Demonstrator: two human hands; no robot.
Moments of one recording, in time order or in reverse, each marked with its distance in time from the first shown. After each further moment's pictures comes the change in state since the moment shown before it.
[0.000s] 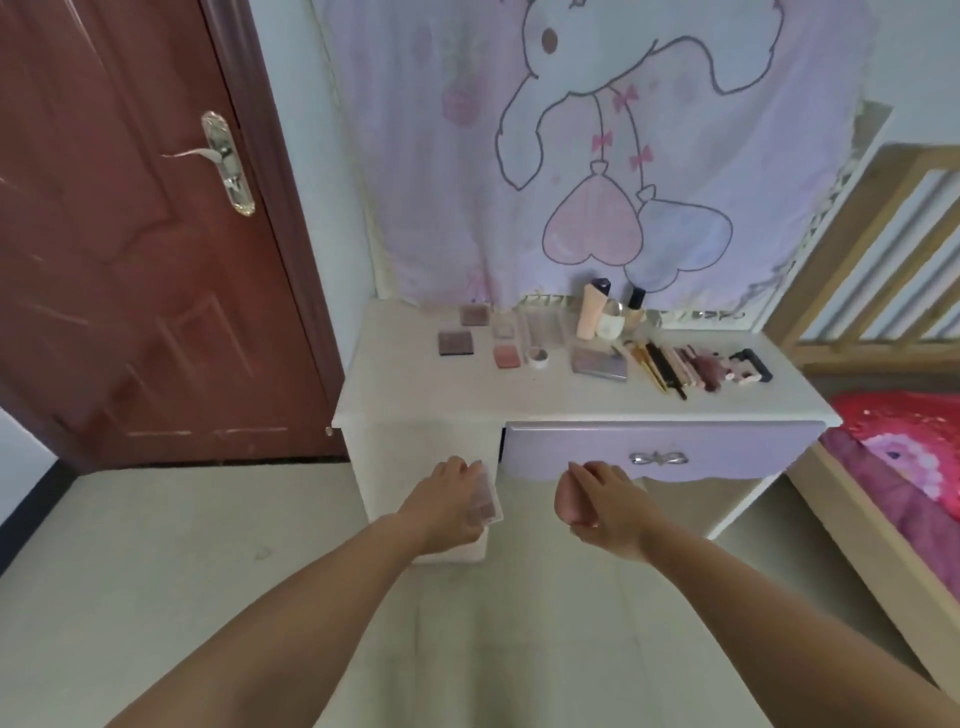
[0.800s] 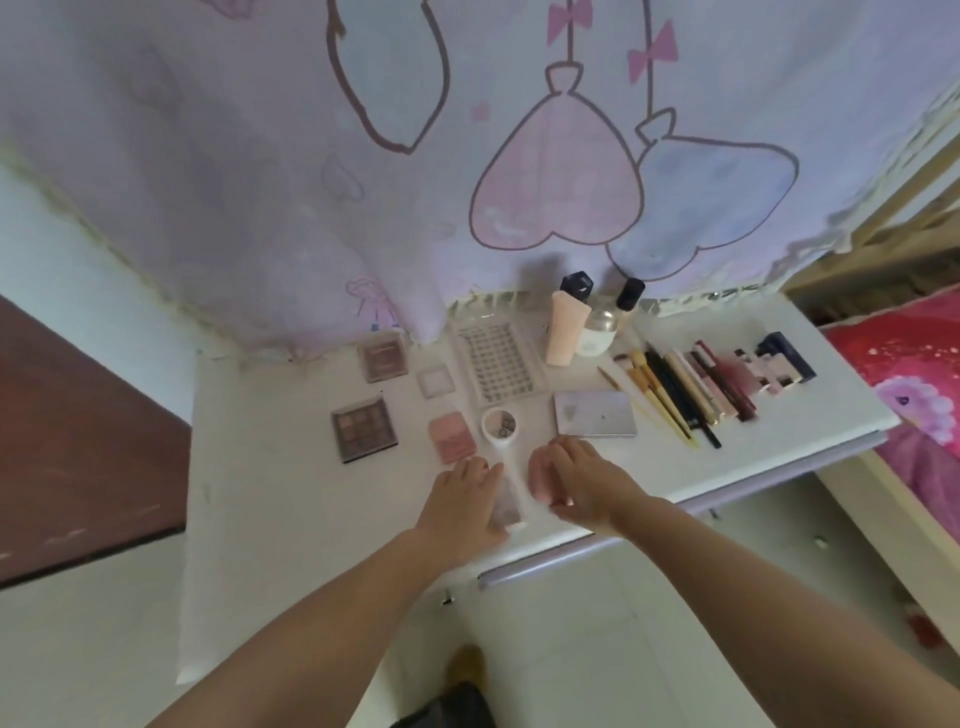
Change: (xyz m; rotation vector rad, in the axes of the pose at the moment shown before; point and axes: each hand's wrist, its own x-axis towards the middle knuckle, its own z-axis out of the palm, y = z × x) left_hand 0.333 -0.052 0.000 0.106 -0.168 0.277; right_hand 0.288 0.117 -0.007 0.126 -0.173 0.133
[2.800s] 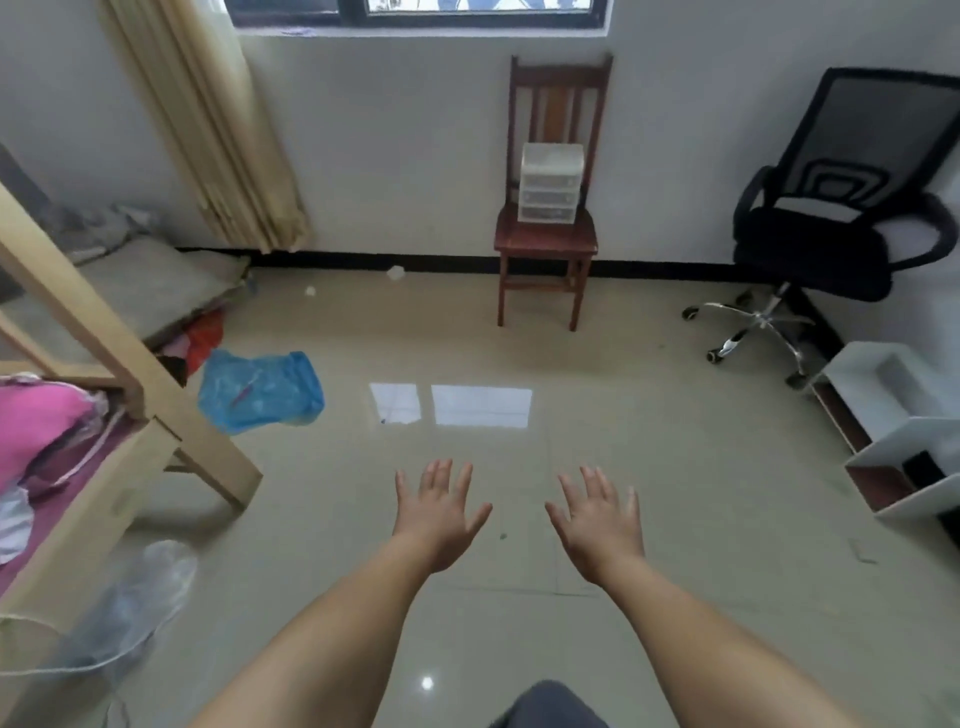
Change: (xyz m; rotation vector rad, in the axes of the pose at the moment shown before) left_hand -0.796 0.911 0.436 0.905 -0.408 2.286; right_hand -1.099 -0.312 0.563 -1.149 -0.530 -2.870
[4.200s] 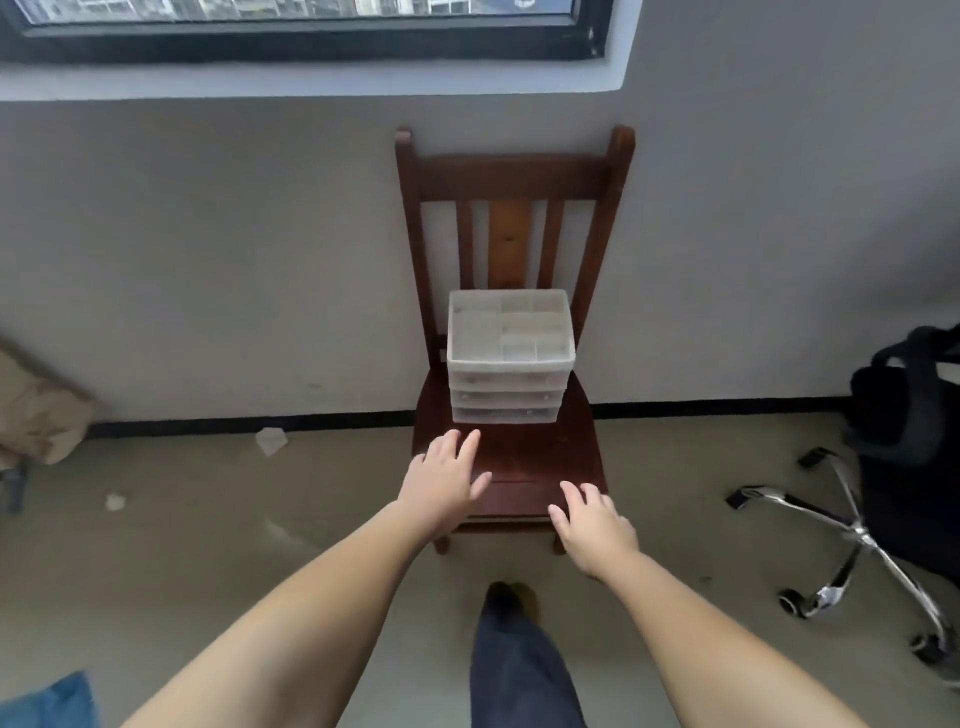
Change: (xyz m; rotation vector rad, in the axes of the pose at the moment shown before) left_hand 1.064 0.043 -0.382 -0.079 0.060 0.200; right_hand 1.034 0.142 -0.302 0.168 -0.176 0.148
